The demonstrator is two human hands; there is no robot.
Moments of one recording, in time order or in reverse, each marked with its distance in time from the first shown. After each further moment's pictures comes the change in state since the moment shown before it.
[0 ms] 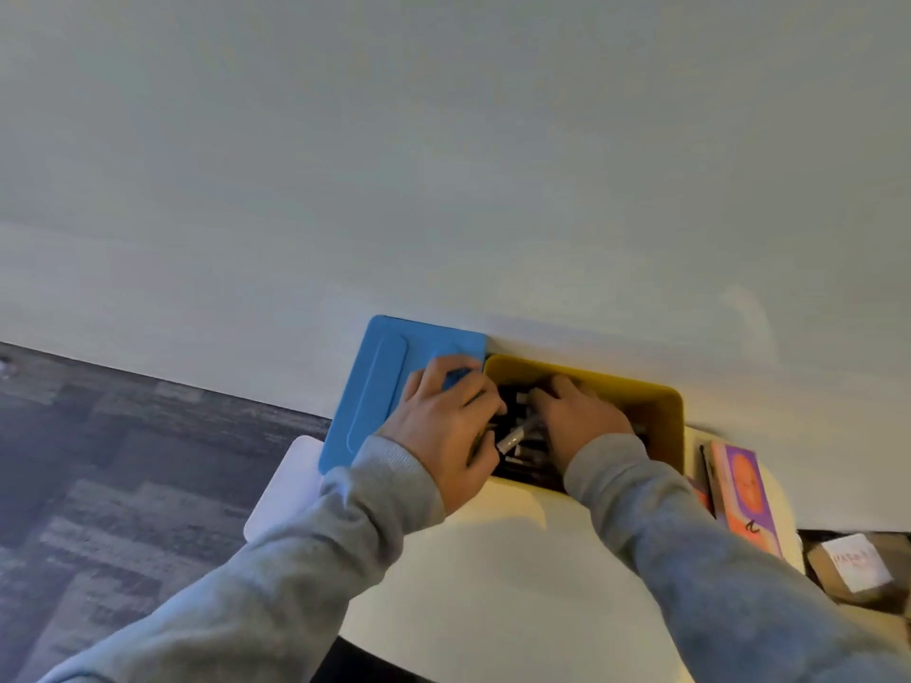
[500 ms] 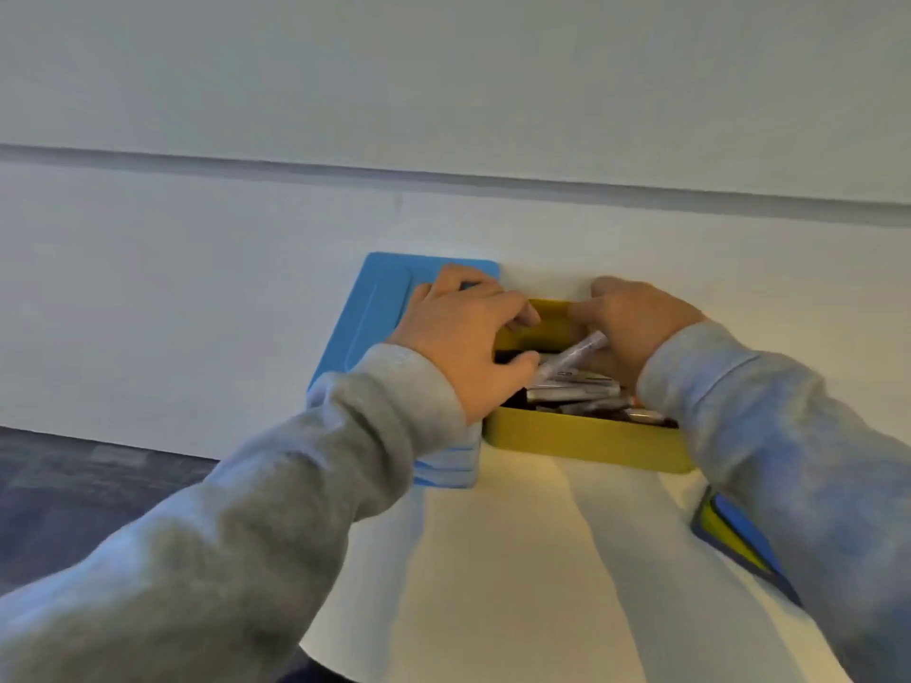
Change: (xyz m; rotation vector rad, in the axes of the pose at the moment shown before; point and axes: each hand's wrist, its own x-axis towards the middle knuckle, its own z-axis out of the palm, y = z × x) left_hand 0.002 -0.010 0.015 -0.052 0.112 0.035; right_hand -0.026 0.007 -0.017 -0.085 0.391 -0.059
